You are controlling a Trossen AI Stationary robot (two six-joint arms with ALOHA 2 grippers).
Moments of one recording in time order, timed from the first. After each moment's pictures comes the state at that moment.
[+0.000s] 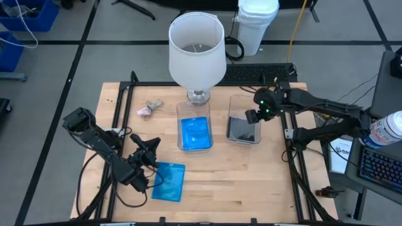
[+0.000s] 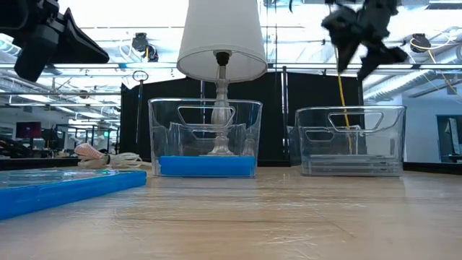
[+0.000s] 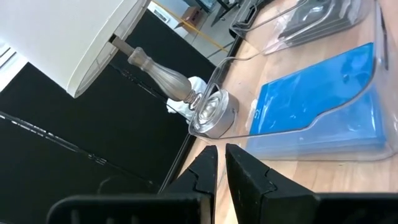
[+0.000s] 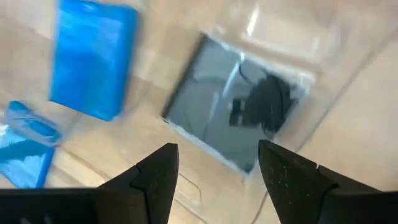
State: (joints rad) left arm -0.79 1.58 0.88 -1.38 -1.31 -1.23; right arm -0.31 1.11 1.09 -1.11 -0.03 0.92
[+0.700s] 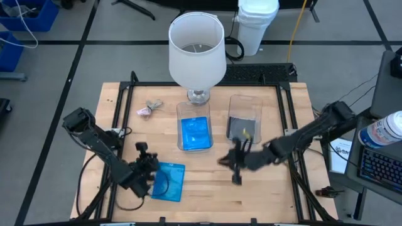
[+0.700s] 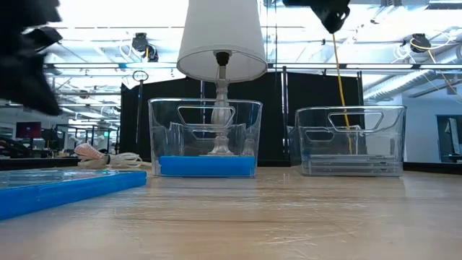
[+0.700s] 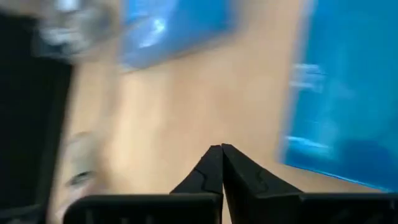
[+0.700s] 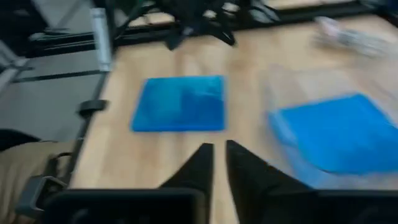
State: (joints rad) left arm -0.84 1.58 0.89 -1.08 -0.76 -0.89; right arm 0.49 1.41 0.94 -0.05 0.41 0.38
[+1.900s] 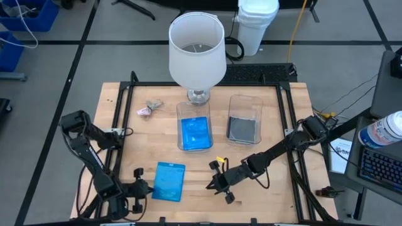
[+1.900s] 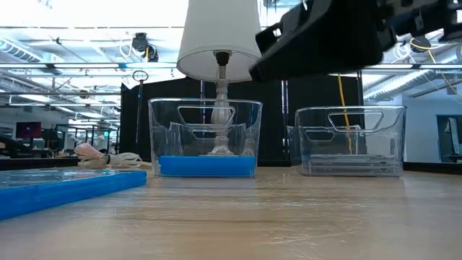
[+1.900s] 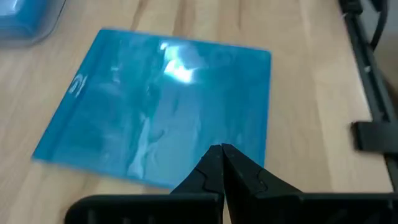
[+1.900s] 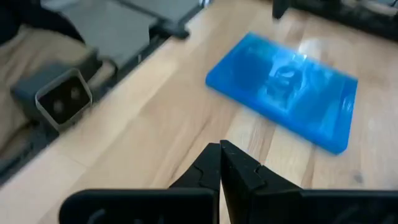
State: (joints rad) left arm -1.12 1.58 0.79 -0.40 -0.68 -1.08; right arm 0.48 1.84 0.94 0.37 0.08 -0.07
